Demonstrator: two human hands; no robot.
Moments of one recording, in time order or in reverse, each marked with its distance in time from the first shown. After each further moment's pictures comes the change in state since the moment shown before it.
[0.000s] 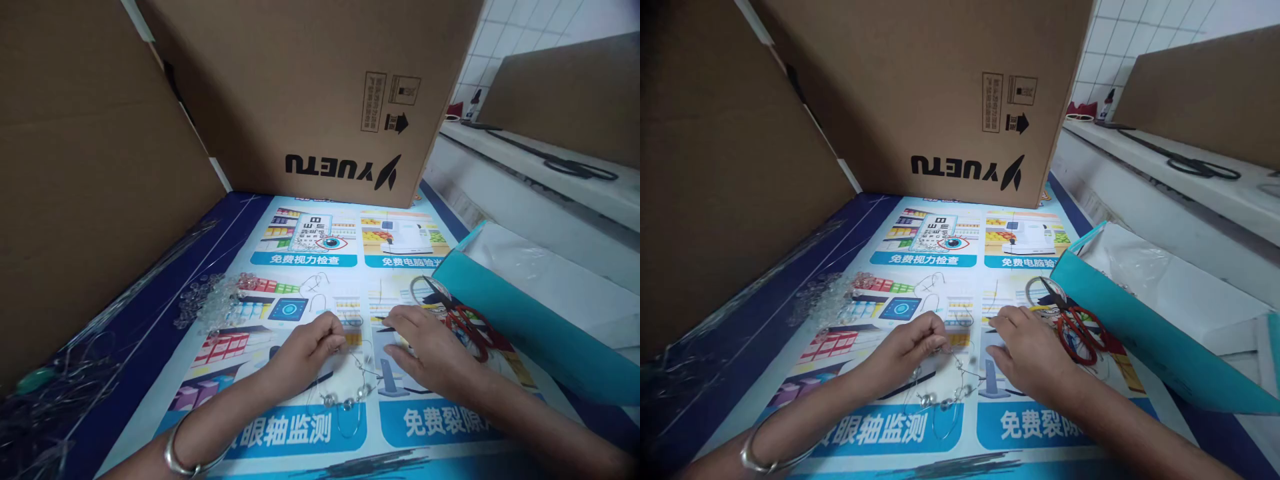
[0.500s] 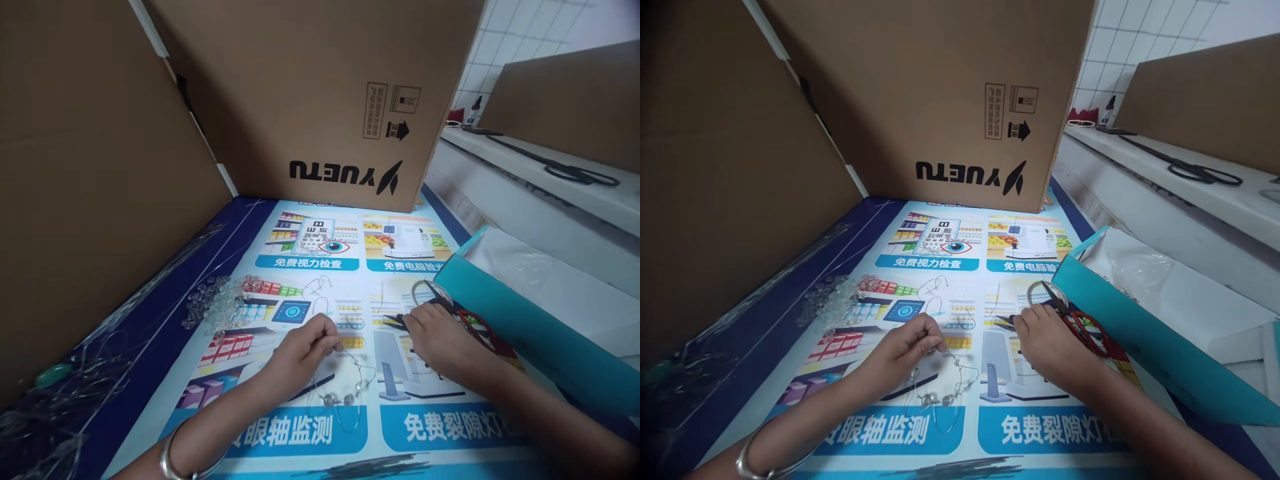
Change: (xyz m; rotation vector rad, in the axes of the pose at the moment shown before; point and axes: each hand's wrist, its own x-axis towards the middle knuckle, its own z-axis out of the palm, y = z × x) left_hand -0.007 -0.005 -0.003 -0.027 0.072 -0.014; right_hand -0.003 0.040 0.010 -0.559 -0.087 -0.171
